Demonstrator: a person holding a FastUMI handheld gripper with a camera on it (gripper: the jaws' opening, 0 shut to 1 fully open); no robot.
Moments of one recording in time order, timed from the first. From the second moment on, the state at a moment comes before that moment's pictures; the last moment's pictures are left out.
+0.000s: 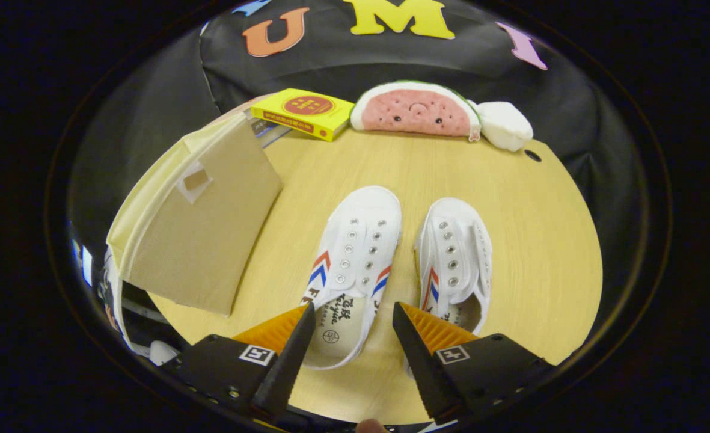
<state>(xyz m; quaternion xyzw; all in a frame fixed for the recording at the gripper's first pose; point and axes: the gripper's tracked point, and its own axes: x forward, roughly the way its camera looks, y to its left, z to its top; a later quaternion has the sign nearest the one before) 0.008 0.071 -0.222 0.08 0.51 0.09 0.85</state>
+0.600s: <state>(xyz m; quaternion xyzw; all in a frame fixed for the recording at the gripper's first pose) 0.025 0.066 -0.243 0.08 0.57 0.09 0.81</state>
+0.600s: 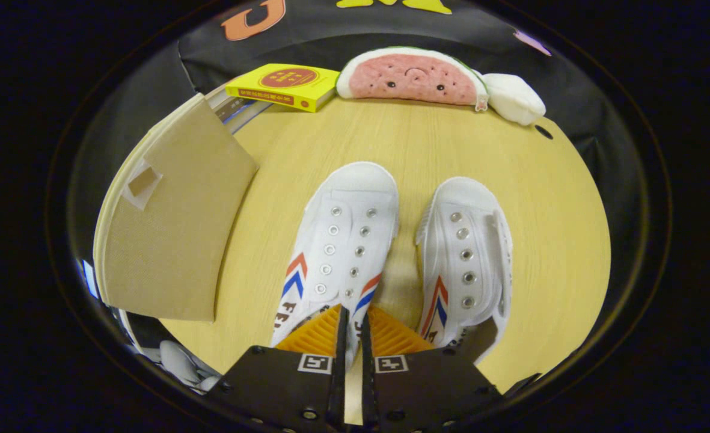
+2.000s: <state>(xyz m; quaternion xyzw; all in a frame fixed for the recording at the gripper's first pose) 0.050 0.185 -0.002 0.29 0.44 0.13 0.84</state>
